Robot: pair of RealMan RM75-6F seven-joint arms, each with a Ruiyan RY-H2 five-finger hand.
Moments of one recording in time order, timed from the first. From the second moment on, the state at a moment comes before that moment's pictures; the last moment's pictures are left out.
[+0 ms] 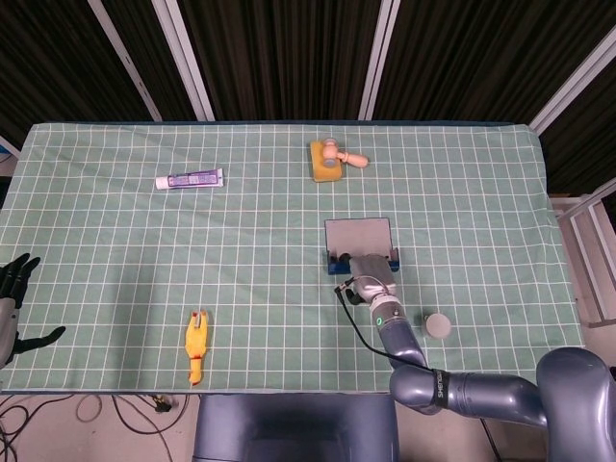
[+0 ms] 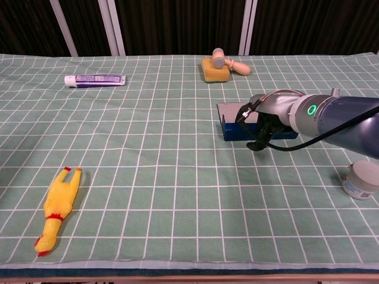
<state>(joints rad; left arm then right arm) -0.11 -1.08 -0.07 -1.68 1.38 1.40 -0.03 0.96 -1.64 0.24 -1.58 -0.35 1.05 -0.71</state>
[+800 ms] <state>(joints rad) -0.11 -1.08 -0.07 -1.69 1.38 1.40 -0.02 0.94 -1.53 0.15 -1.88 -0.30 1.24 -0.86</state>
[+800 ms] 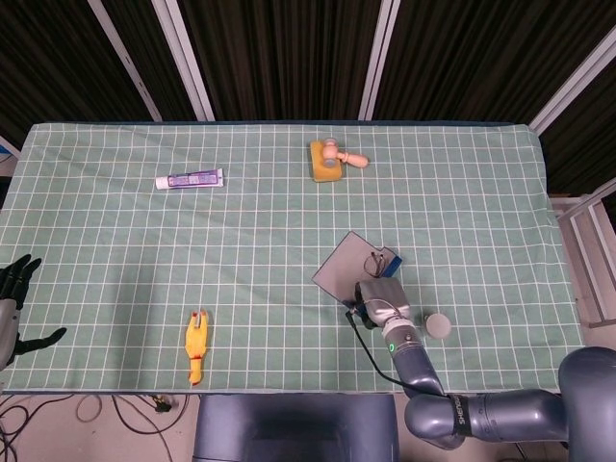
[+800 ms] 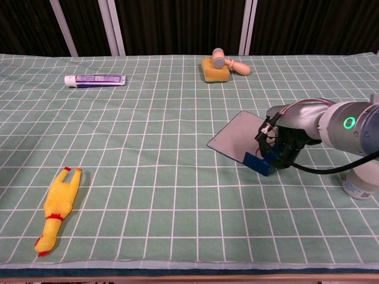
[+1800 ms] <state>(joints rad) -0.11 -1.07 -0.08 -1.70 1.35 1.40 -0.03 0.93 -1.41 0.07 -1.89 -0.05 1.34 -1.04</state>
